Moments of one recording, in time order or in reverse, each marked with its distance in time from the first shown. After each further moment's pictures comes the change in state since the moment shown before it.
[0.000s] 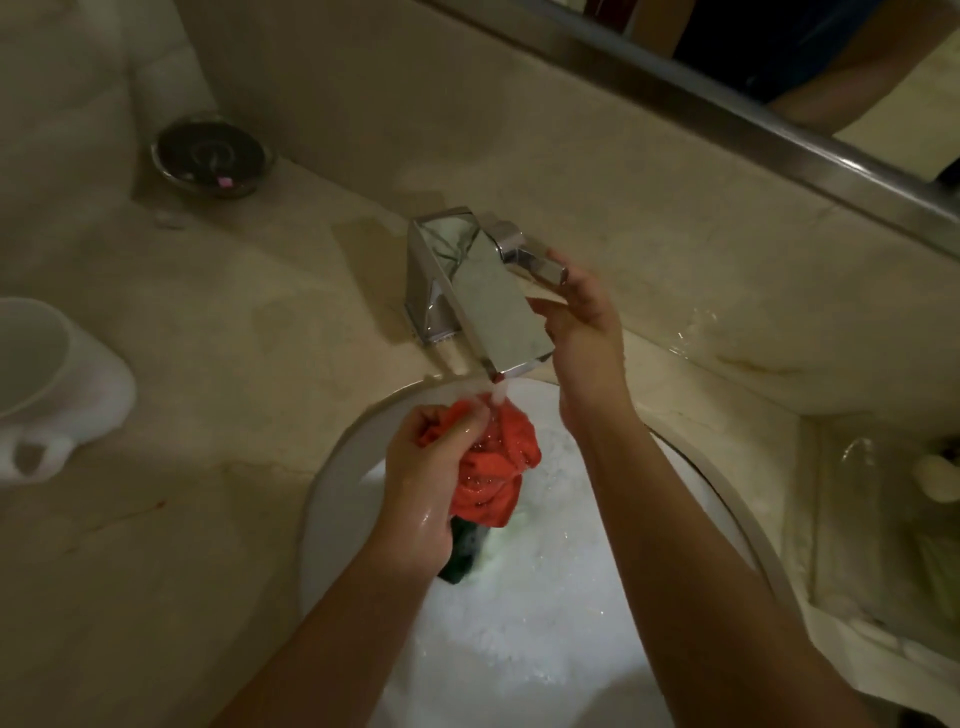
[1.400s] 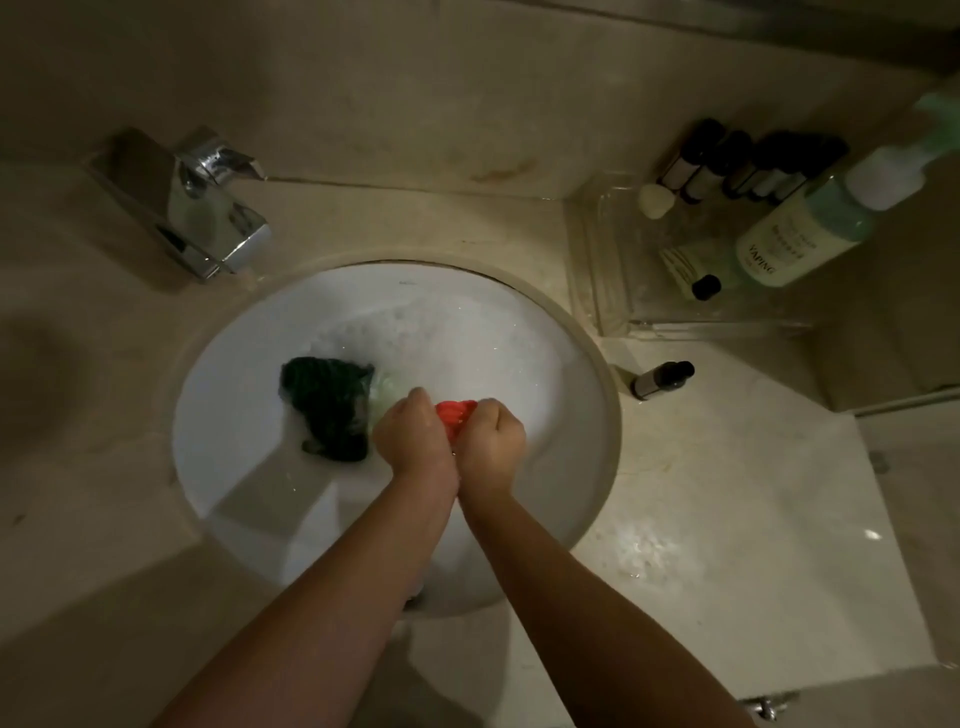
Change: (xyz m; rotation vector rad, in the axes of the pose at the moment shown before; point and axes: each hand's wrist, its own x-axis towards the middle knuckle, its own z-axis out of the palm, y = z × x) left_hand -0.077 -0.100 0.087 0.342 0.496 -0.235; right_hand -0.197 0.075 -0.072 -0.072 0.758 0.515
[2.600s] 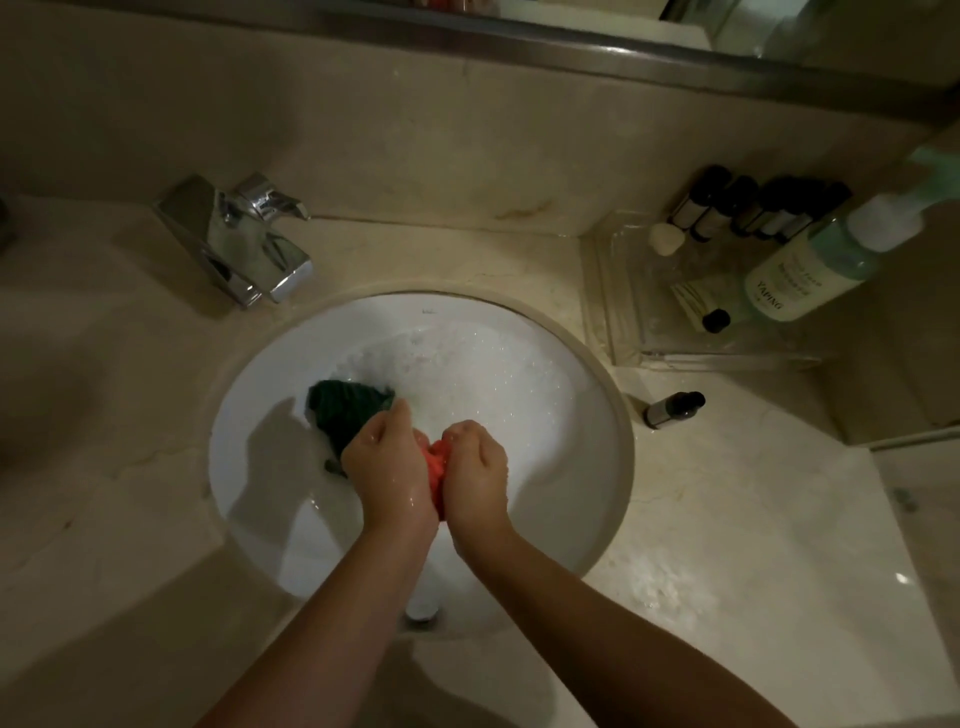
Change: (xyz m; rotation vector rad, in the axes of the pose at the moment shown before) left_hand -0.018 0.030 -0.039 -0.036 -0.085 0.230; right_hand -0.037 -0.017 -0.002 0.020 -0.320 -0.123
